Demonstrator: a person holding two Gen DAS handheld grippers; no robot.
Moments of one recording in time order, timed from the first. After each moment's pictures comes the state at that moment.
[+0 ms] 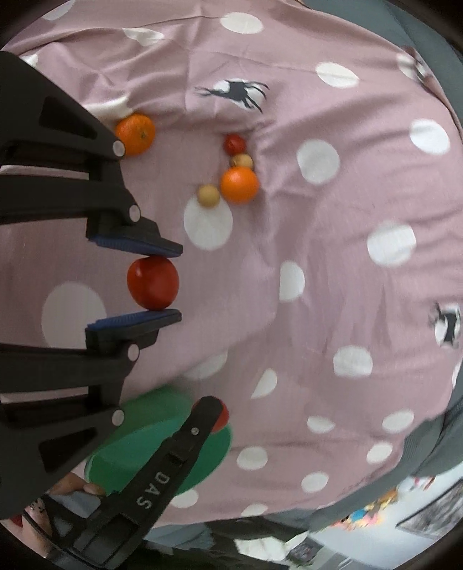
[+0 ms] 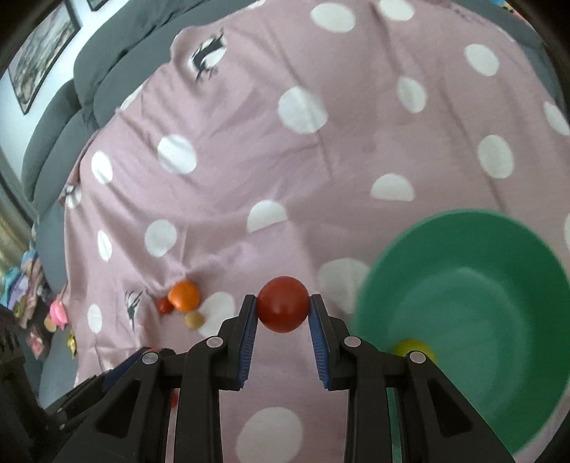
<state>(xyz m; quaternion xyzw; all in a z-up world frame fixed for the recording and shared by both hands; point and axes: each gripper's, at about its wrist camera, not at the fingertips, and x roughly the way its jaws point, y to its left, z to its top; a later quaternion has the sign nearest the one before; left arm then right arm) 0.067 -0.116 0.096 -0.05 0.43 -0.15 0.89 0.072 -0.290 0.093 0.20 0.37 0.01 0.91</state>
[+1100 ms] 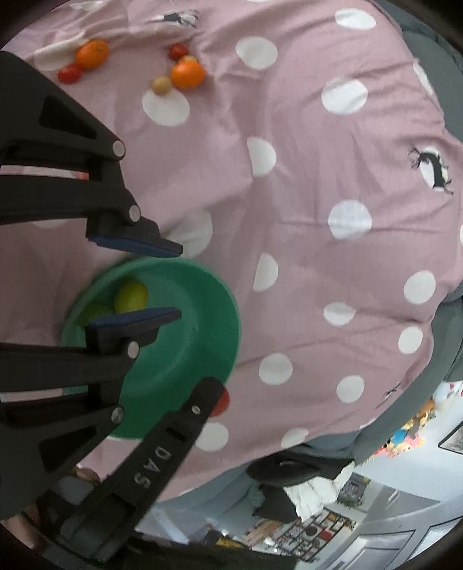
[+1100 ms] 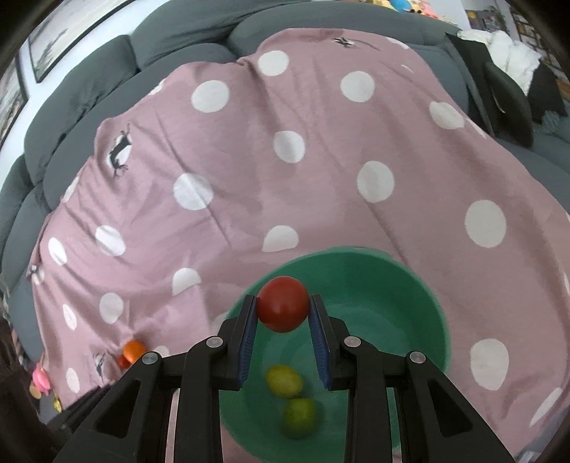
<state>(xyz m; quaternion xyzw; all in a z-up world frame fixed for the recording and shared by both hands) 0.057 -0.232 0.112 0.00 0.40 -0.28 0.87 0.018 -0.388 0.113 0.25 0.31 -0.13 0.91</state>
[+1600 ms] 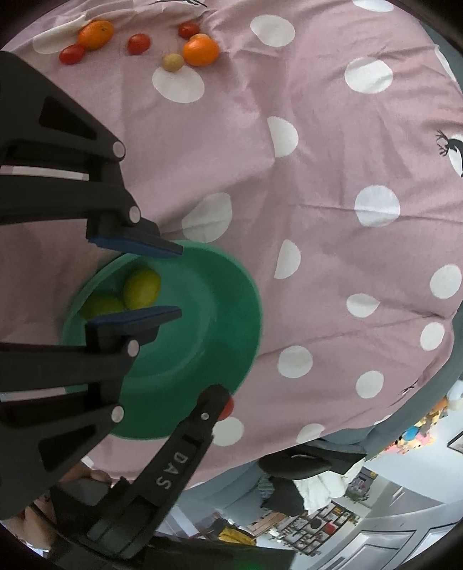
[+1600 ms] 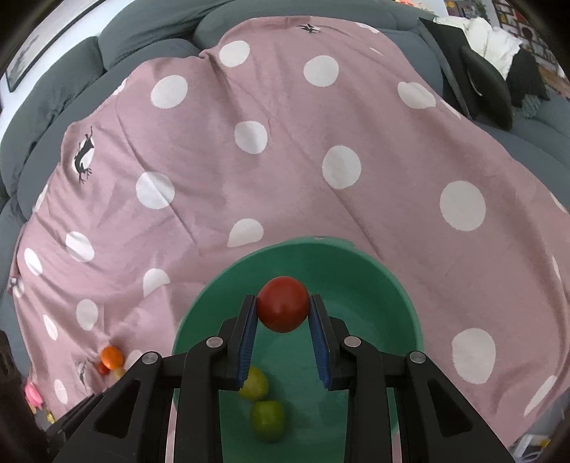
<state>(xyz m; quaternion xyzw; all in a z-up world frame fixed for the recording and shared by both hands) 0.062 -0.240 0.094 0.00 0.43 -0.30 0.85 0.020 -0.410 0.095 0.26 0.33 -0.16 0.89</state>
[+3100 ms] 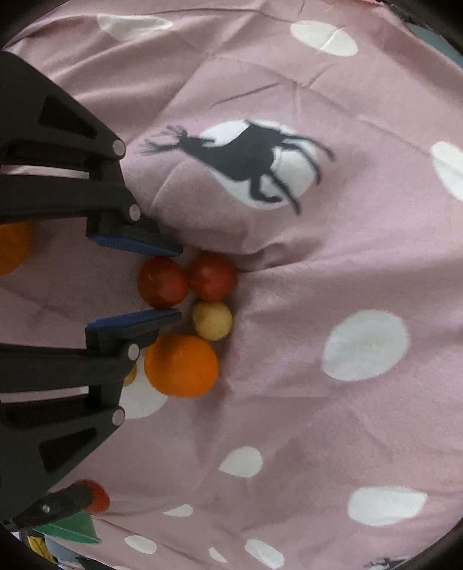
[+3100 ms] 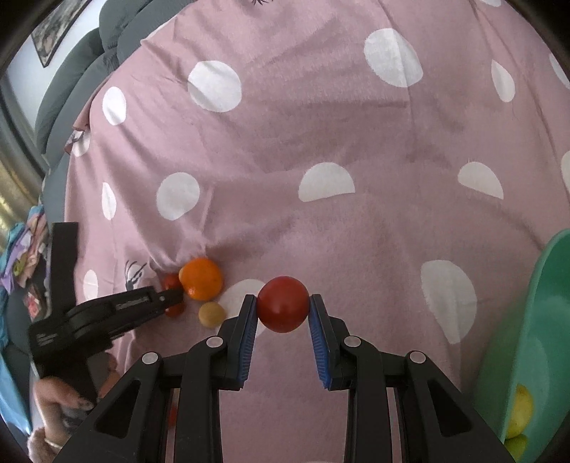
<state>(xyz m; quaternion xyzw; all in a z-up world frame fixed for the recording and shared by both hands) 0.195 0.007 0.002 -0.17 0.52 0.04 0.83 0.138 -0.225 0.047 0.16 0.42 0.09 0.89</state>
